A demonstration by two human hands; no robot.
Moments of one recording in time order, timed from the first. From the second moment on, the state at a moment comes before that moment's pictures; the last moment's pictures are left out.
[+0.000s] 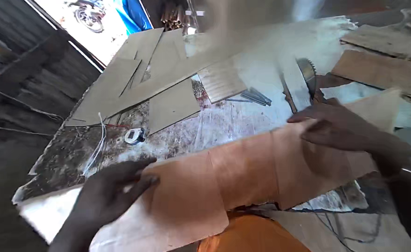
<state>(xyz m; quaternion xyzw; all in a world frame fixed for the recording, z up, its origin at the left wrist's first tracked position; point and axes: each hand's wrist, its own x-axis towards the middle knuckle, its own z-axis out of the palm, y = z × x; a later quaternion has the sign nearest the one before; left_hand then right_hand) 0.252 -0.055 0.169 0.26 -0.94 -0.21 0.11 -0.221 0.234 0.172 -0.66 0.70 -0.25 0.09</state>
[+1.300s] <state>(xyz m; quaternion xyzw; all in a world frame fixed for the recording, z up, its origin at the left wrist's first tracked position) -0.041 -0.054 0.003 0.08 -0.92 -0.39 0.03 -0.122 0.287 0.142 -0.06 0.81 -0.47 0.34</state>
